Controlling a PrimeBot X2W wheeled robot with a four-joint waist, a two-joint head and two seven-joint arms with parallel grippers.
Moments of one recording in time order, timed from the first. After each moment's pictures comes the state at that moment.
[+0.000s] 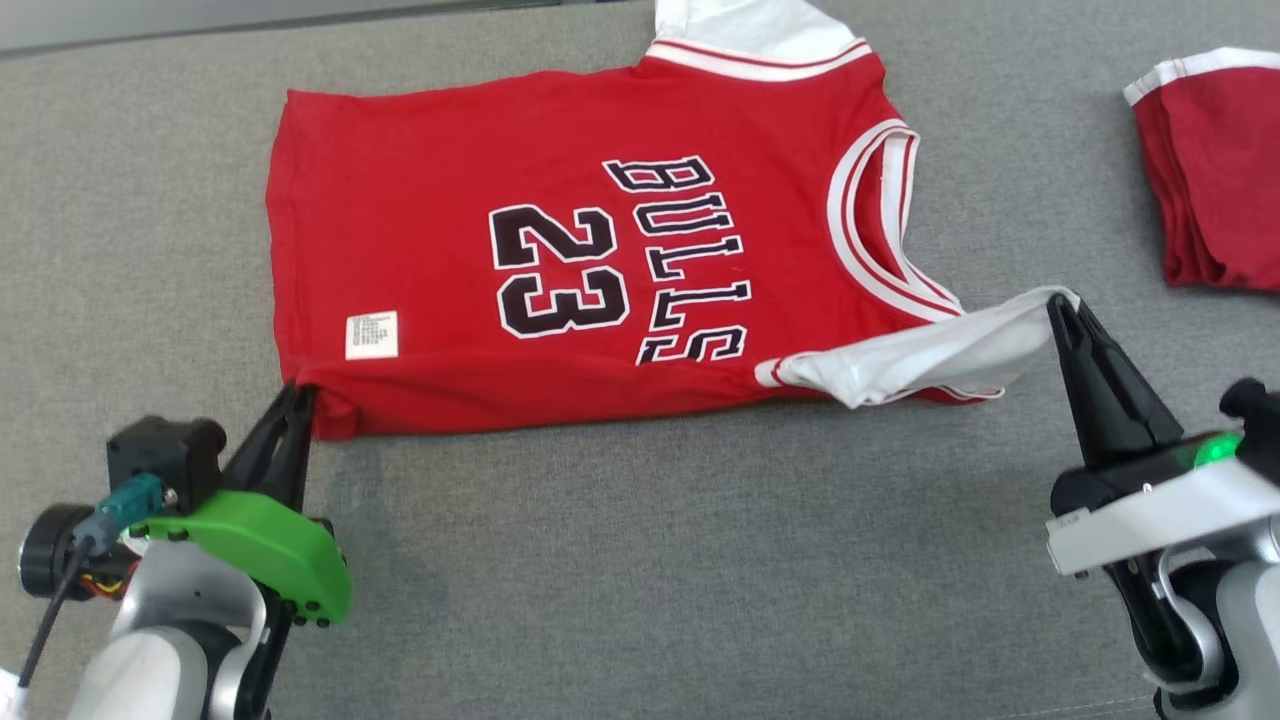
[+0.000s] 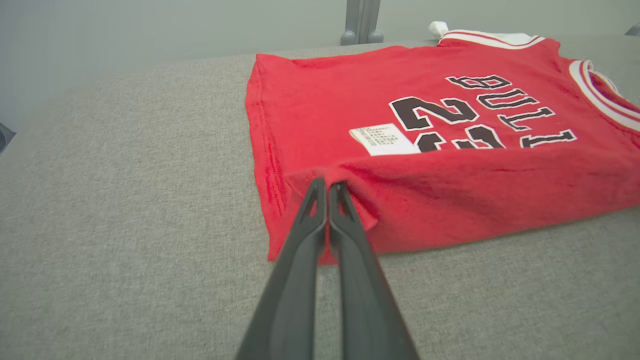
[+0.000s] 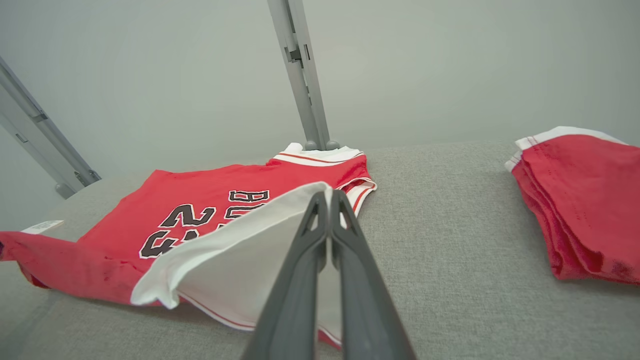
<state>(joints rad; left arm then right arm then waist) -0.11 0.31 -0.16 -0.13 -0.36 0.01 0.26 -0.07 -0.27 0.06 -0.19 0.44 0.13 -0.03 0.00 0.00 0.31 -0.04</state>
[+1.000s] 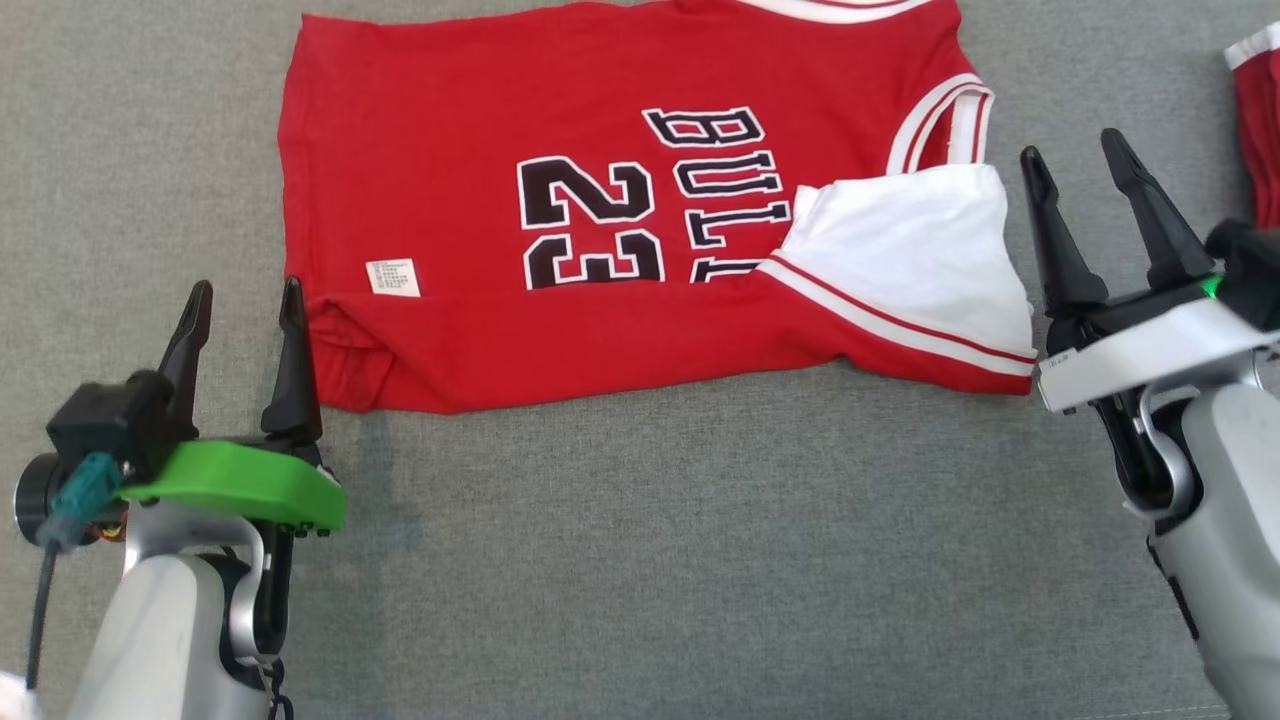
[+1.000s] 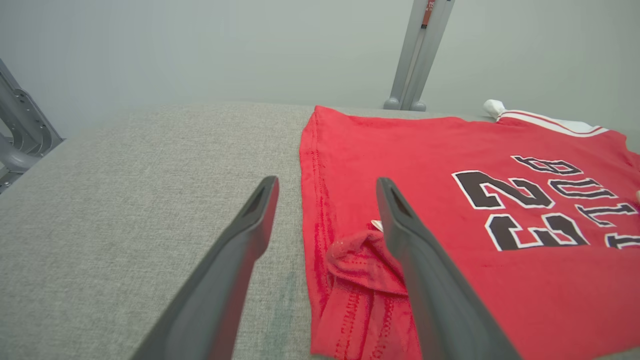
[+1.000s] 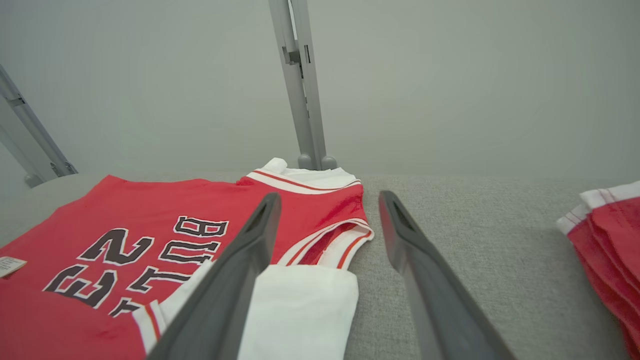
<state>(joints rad) -0.28 0.24 -0.12 0.10 -0.39 0.02 -0.07 -0.49 -0.37 0.21 0.29 0.47 0.13 -0.26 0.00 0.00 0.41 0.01</state>
